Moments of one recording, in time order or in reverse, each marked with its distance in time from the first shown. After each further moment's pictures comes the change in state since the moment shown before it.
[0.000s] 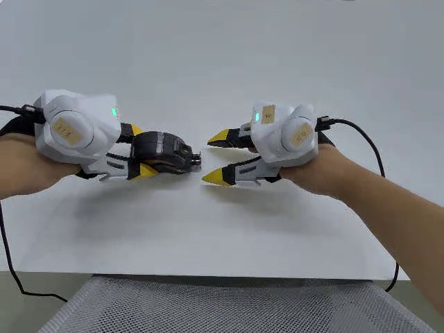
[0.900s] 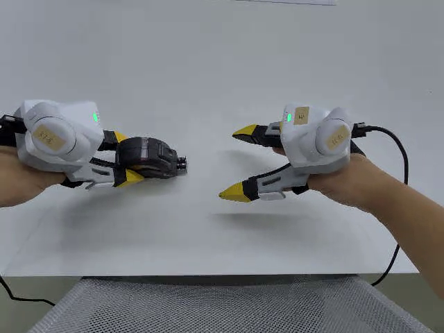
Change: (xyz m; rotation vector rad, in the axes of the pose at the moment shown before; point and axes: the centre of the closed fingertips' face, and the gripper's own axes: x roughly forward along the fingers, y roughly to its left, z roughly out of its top) left arm -0.003 -0.006 -0.004 -0.036 -0.001 0.004; right arm -0.054 0.008 -0.010 0.113 -0.003 -0.067
